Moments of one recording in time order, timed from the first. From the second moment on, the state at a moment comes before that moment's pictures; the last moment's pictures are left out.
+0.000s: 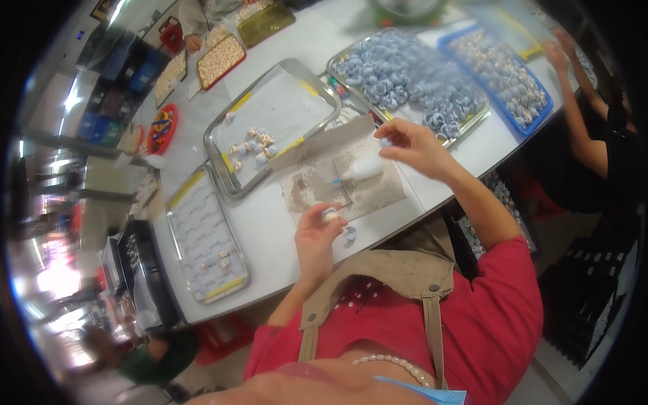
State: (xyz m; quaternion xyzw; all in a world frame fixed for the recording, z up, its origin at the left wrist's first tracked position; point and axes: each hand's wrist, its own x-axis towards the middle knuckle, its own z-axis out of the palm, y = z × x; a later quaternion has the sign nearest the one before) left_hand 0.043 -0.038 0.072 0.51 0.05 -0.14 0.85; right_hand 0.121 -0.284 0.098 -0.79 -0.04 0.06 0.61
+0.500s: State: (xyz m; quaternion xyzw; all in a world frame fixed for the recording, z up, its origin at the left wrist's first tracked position) left_hand 0.041 -0.037 0.072 0.50 -0.05 -0.16 0.85; right_hand 0.060 -0.214 0.107 -0.81 -0.25 -0.06 0.53
